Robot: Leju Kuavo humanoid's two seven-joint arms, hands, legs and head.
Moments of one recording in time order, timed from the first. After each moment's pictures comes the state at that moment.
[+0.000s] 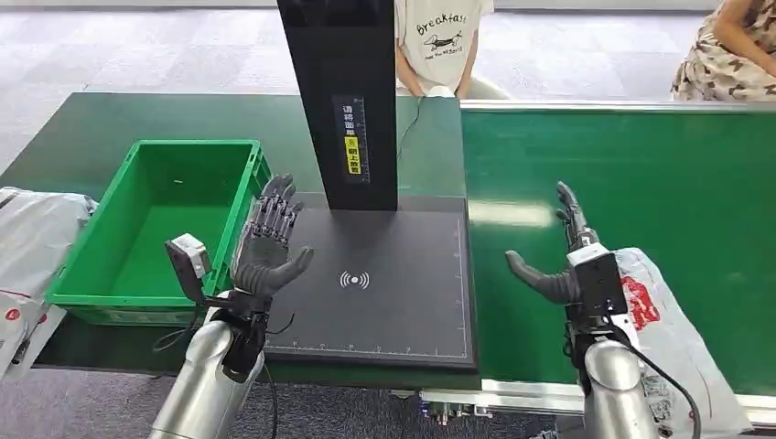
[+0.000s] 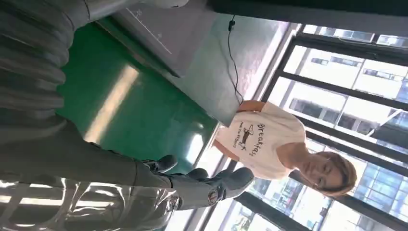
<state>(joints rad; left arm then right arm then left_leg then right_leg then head) -0.26 -0.12 -0.16 -1.31 0.12 -0.14 -0.42 -0.24 0.02 0.04 -1.39 0.25 0.07 -0.35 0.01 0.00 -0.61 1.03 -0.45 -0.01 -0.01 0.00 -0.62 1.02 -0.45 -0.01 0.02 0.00</state>
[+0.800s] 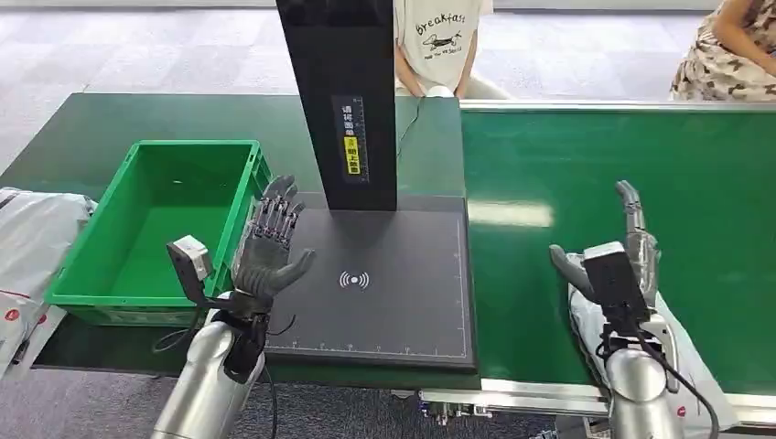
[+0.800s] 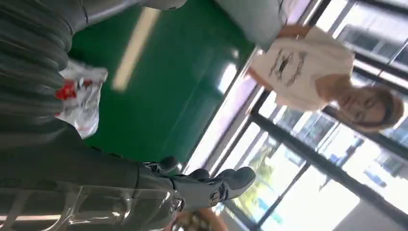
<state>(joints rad) -0.25 -0.14 -0.14 -1.31 0.08 -0.16 -0.43 -0.20 0.00 -0.05 -1.49 0.47 -0.04 -0.27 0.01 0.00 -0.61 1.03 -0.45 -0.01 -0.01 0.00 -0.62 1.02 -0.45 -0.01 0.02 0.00</state>
